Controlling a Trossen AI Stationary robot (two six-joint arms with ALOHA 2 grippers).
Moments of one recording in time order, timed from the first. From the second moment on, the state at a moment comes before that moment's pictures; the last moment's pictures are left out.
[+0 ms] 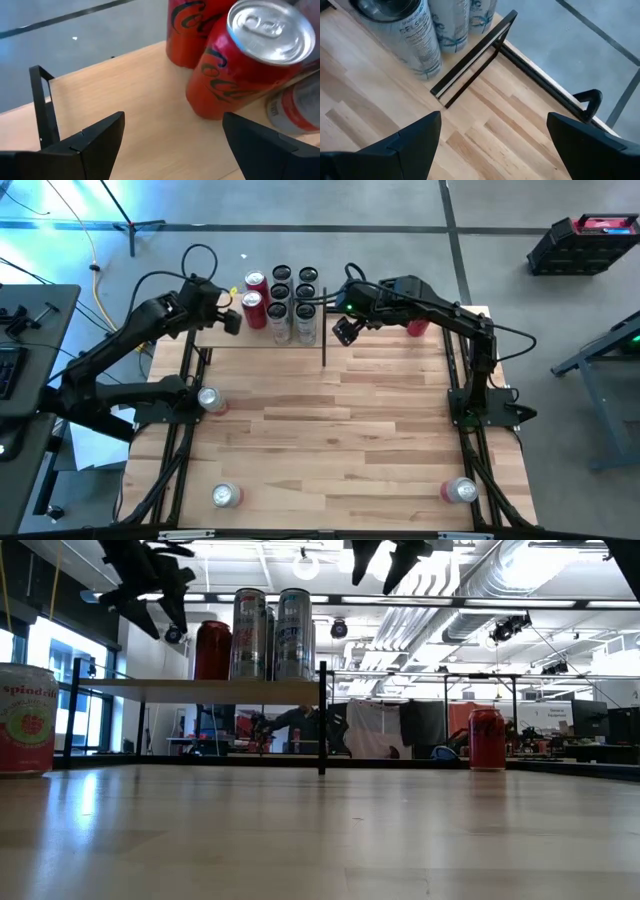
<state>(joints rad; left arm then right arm) 0.73 0.96 1.08 -0.95 -0.29 -0.33 -0.20 1.90 2.31 -1.51 0.41 0.52</state>
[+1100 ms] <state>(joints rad) 0.72 1.09 1.08 -0.92 -0.29 -0.36 -0.19 1.90 2.31 -1.51 0.41 0.54</state>
